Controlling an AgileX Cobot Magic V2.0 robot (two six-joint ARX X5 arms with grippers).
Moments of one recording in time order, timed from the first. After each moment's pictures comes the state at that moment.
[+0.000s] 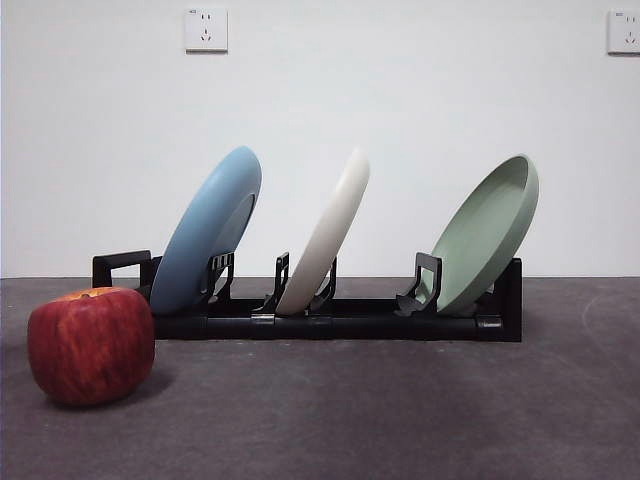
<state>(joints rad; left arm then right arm) -0.05 0.63 0.62 -0.16 0.25 -0.25 0.05 0.69 0.67 -0.26 -0.25 0.32</state>
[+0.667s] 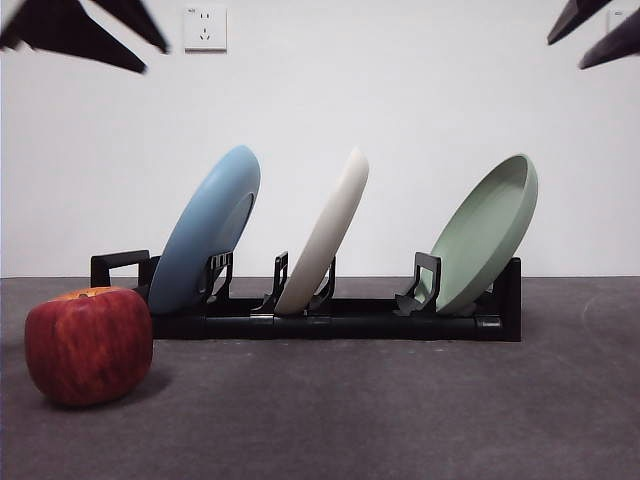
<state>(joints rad) -0.20 1.29 1.18 -0.44 0.47 -0.16 0.05 1.05 0.98 -0.44 -0.47 0.14</state>
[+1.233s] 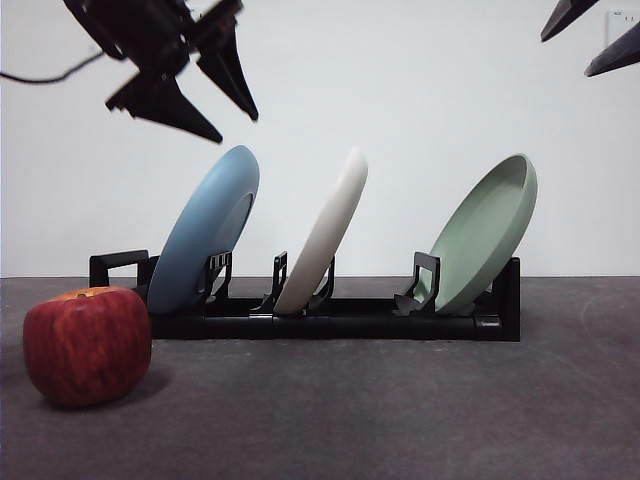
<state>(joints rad) -0.32 1.64 1.43 -0.49 0.36 -0.16 0.05 1.05 0.98 -0.46 -0.47 0.14</state>
